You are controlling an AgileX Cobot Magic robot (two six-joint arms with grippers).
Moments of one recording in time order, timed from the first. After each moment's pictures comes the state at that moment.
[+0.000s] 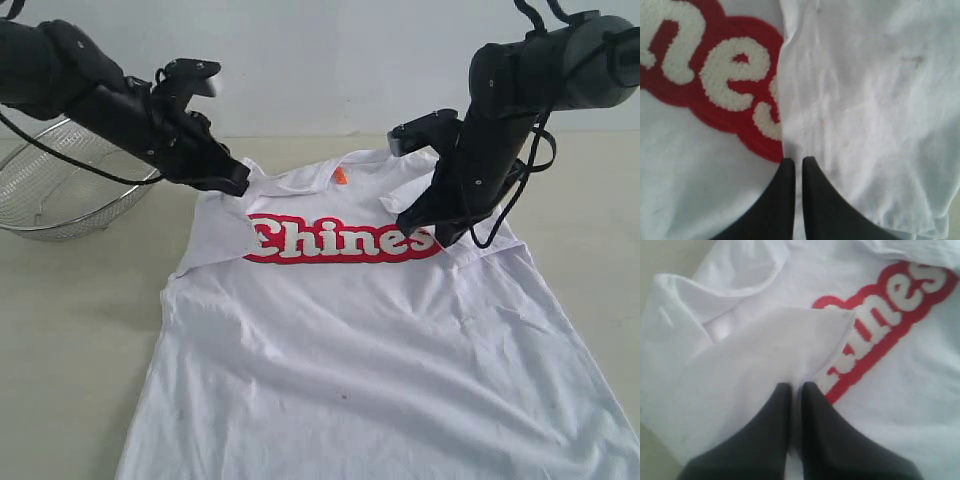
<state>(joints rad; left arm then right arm) -0.23 2.06 -1.48 -0.73 0.67 0.91 0.17 2.11 -1.52 0.02 0.81 -0.26</state>
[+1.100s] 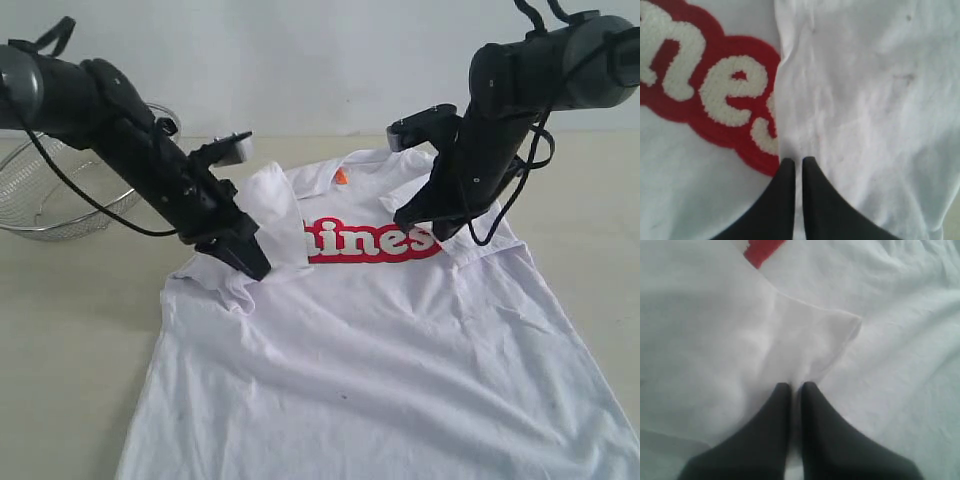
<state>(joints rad) -0.25 2.19 -1.52 -0.73 1.06 0.88 0.17 2.11 -1.52 0.02 0.77 -0.26</state>
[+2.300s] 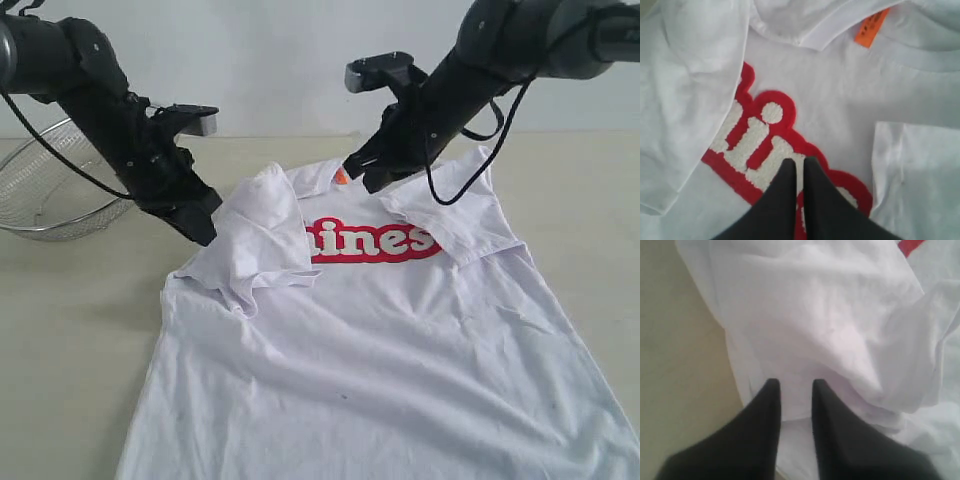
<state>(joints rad) -0.19 2.18 -1.65 -0.40 1.03 0.64 0.17 2.19 -1.74 0.46 0.79 -0.64</state>
